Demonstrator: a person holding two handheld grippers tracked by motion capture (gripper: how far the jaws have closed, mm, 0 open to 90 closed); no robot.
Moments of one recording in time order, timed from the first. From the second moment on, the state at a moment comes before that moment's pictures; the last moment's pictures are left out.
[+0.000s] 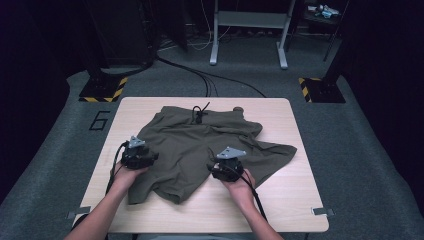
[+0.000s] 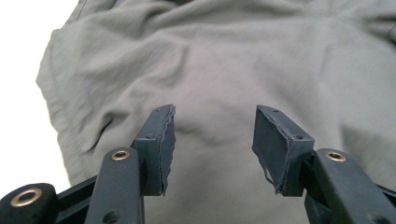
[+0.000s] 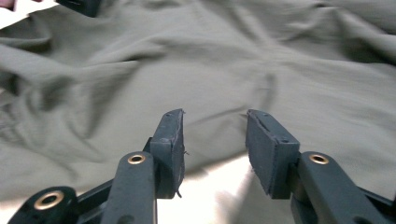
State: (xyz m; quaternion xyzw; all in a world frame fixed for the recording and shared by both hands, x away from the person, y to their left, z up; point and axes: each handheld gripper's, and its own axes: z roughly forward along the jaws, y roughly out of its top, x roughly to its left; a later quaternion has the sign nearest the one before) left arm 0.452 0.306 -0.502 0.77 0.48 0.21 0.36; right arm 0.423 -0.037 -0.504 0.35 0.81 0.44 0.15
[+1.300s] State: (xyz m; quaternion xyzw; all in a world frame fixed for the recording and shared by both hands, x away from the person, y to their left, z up) left arm 0.439 0.340 -0.518 0.79 0.48 0.20 0.32; right arm 0.376 -0.026 -0.528 0.26 0.87 0.40 0.12
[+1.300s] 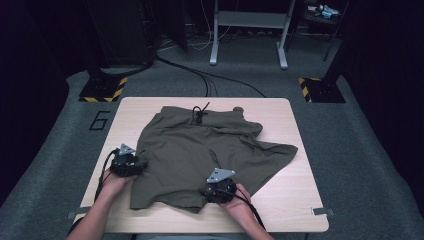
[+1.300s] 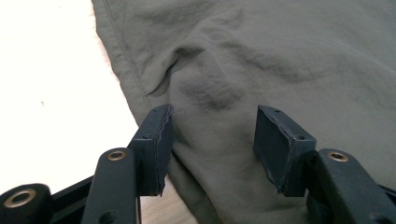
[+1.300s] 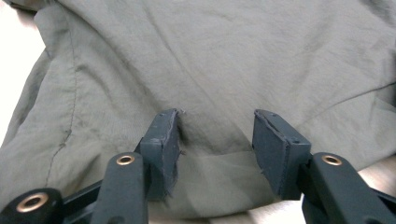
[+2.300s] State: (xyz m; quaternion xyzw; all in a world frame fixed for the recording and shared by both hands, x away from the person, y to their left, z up) left arm 0.450 0.339 -0.507 0.73 0.52 0.23 0.38; right arm 0.381 -0.037 -0.514 0.29 0.84 0.43 0.14
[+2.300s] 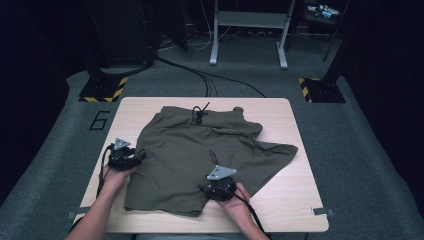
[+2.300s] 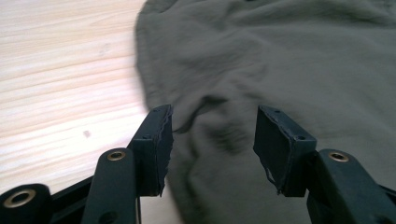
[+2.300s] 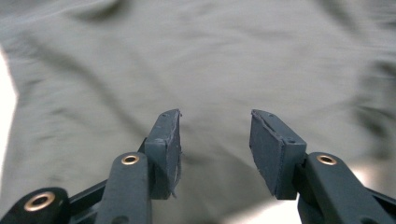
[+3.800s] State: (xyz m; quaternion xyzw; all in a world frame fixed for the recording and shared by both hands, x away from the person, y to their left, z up) left arm 0.464 0.305 -0.504 0.74 0.49 0.21 0.40; right arm 0.346 -0.106 -0.521 0.38 0.83 0.38 0.15
